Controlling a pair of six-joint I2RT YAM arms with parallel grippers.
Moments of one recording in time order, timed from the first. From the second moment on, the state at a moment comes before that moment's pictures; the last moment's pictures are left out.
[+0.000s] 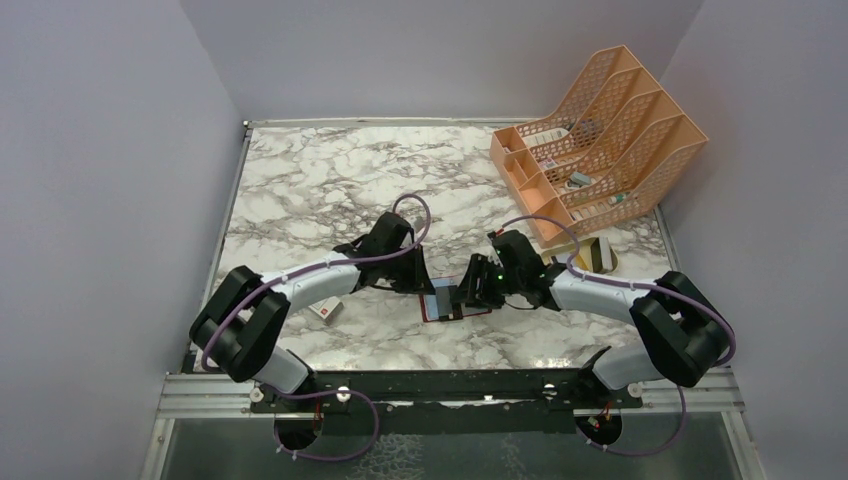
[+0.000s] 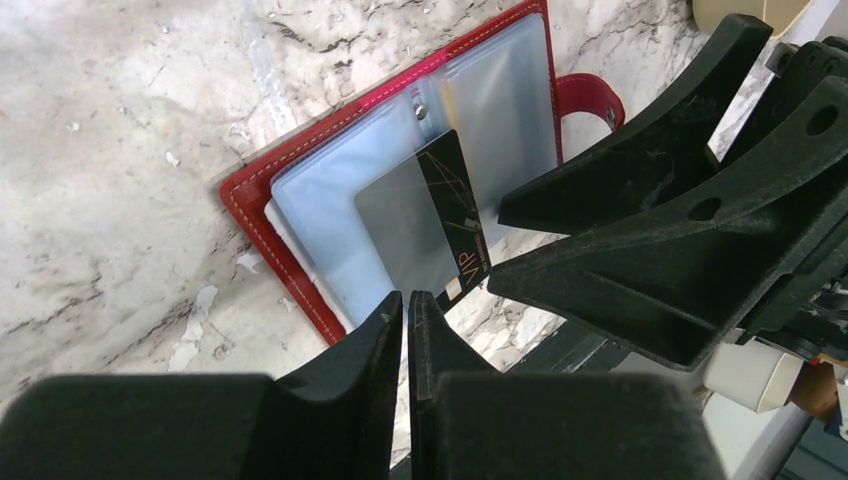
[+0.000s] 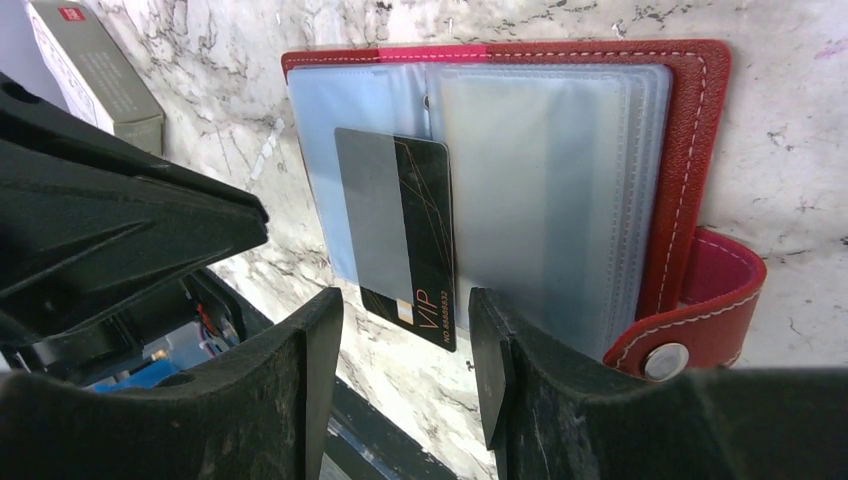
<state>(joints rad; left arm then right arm) -0.67 1.47 0.76 -0.19 0.38 -0.71 0.68 1.43 0.58 0.01 -0.32 0.87</state>
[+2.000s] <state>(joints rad) -0.67 1.61 0.72 -0.09 0.41 -0.70 0.72 1.49 0.55 0.19 -0.23 0.82</state>
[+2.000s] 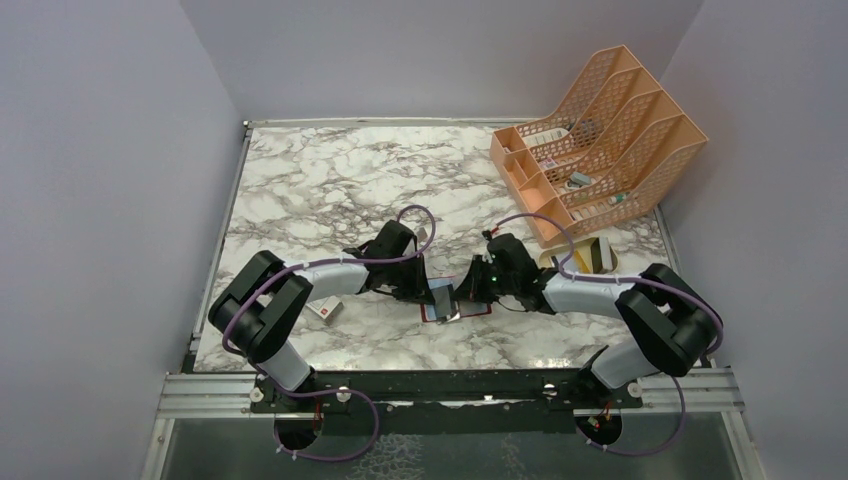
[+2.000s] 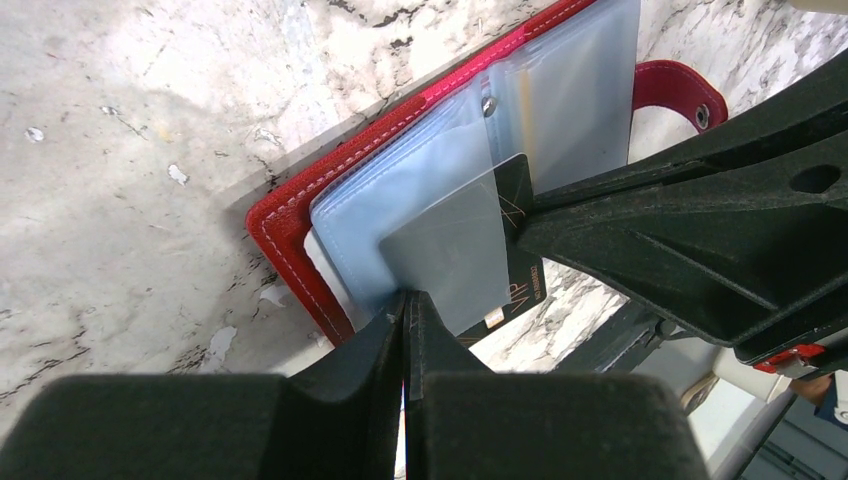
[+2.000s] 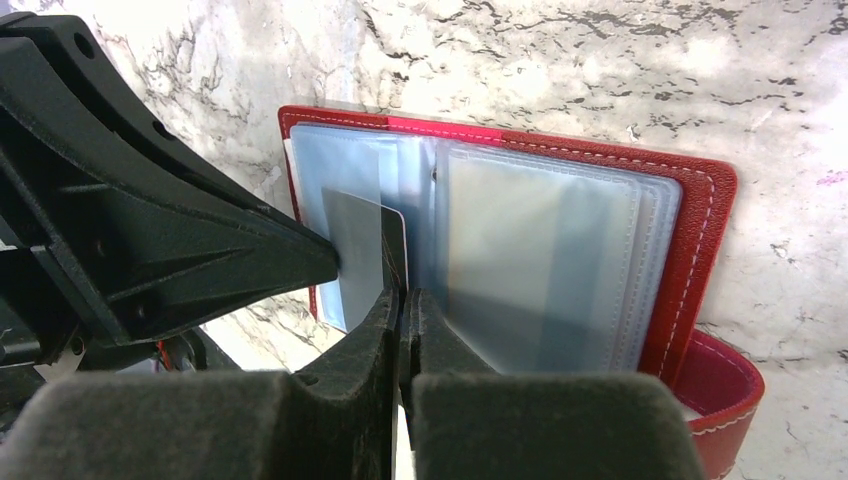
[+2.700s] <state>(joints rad) -0.66 1.51 0.73 -0.22 0.32 -0.68 0.71 1.45 0.51 0.27 -0.23 0.82</state>
